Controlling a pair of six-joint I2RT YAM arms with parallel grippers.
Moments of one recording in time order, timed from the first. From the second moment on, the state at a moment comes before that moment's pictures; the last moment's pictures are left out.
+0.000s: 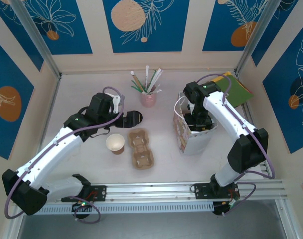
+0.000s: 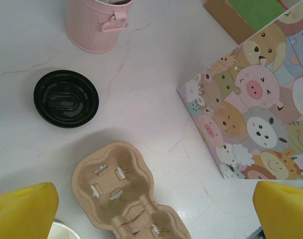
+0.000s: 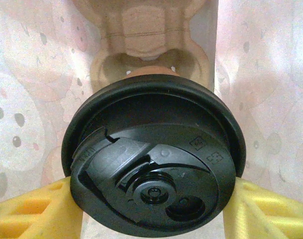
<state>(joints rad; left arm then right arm) -0.59 1.14 1.12 -0.70 0.16 -0.47 0.39 1.58 1.49 -1.58 -0.03 0.32</state>
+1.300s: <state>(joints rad) -0.59 1.14 1.12 -0.70 0.14 -0.47 0.38 1.56 1.46 -1.56 -0.03 0.32</state>
